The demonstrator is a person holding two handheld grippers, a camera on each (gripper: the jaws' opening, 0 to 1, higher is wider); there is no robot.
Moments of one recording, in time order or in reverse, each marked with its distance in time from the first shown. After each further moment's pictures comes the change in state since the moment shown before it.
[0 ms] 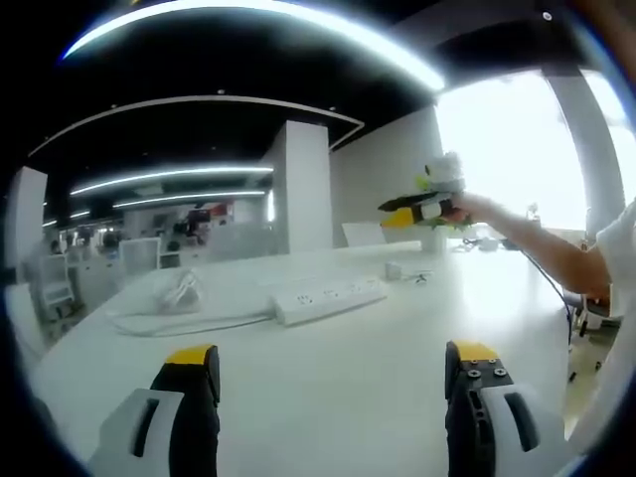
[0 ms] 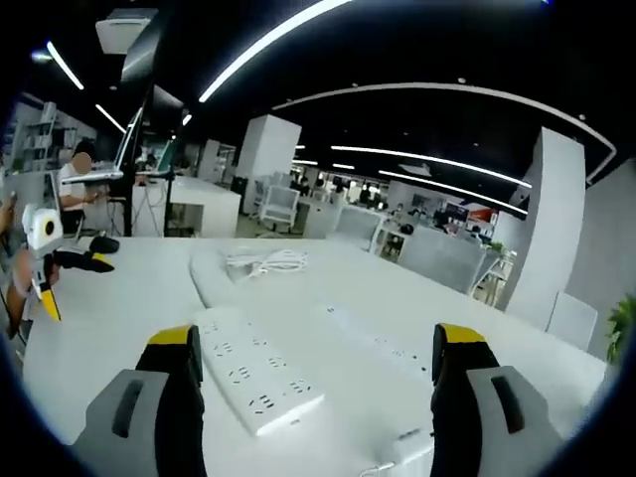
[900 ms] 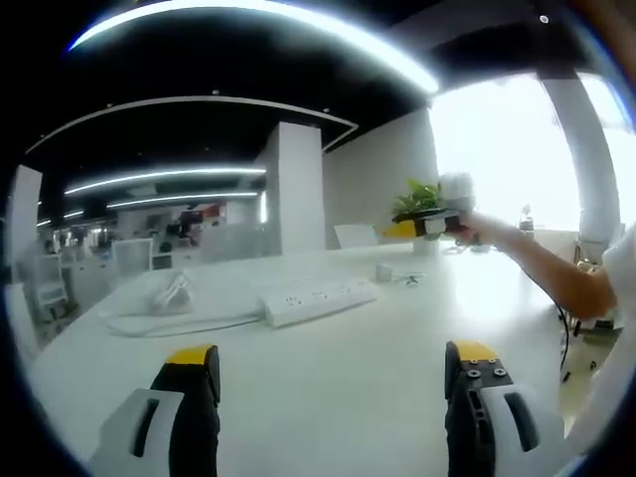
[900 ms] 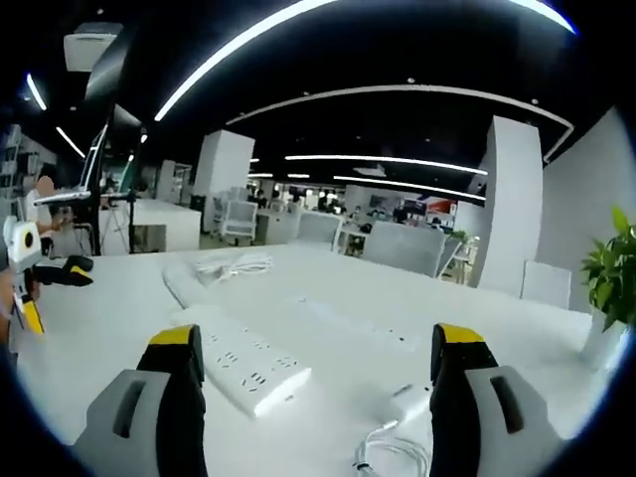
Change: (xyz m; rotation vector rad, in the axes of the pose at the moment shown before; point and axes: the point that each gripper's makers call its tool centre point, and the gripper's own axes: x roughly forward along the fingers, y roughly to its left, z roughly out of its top) left arm 0.001 -0.010 0.002 -0.002 -0.008 -0.034; right arm -0.030 -0.011 -0.029 0.137 -0.042 -0.198
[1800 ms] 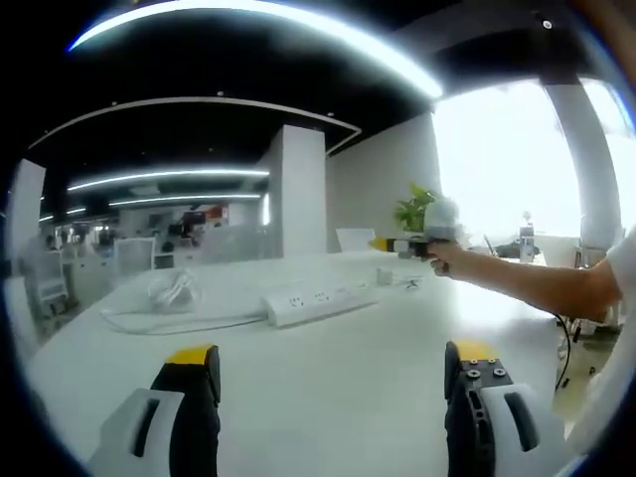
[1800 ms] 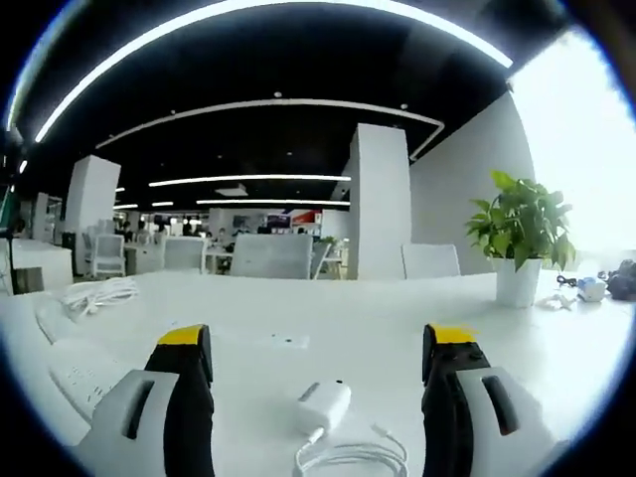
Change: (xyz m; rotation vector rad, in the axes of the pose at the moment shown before) left arm -0.009 0.004 0.001 -0.017 -0.015 0.006; right arm 0.008 -0.083 -0.037 0.095 -0.086 -0.641
